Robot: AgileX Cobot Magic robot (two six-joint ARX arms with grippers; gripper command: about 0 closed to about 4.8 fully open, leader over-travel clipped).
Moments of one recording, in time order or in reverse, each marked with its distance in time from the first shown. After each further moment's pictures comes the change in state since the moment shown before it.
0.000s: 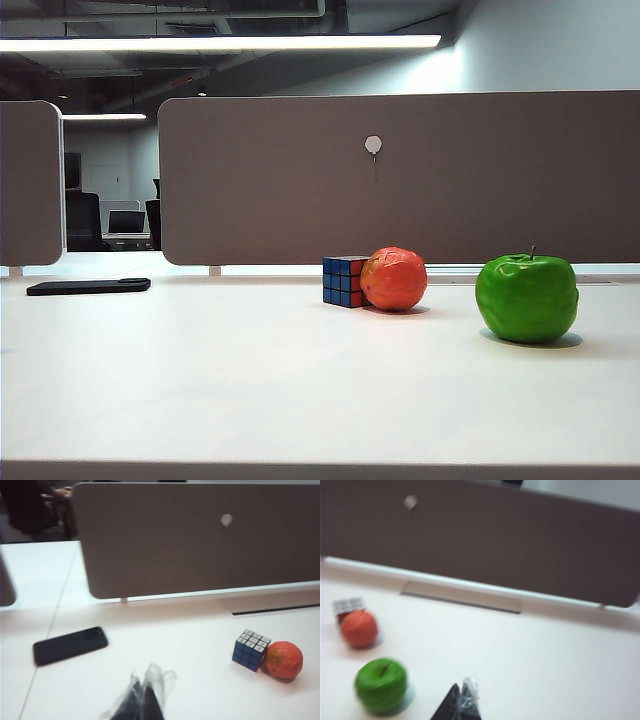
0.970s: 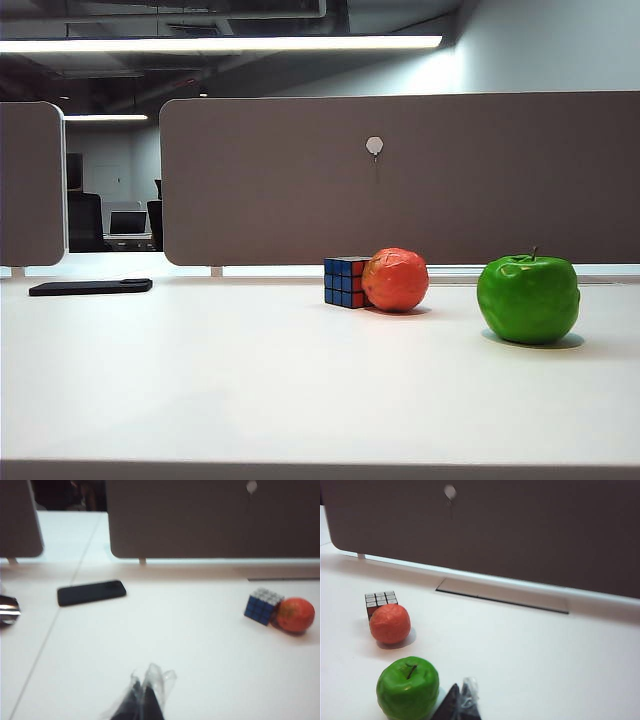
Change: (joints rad) left arm -0.001 -0.431 -0.177 -0.321 -0.073 -0.036; right arm 0.000 0.000 -0.325 0.342 -0.137 0.056
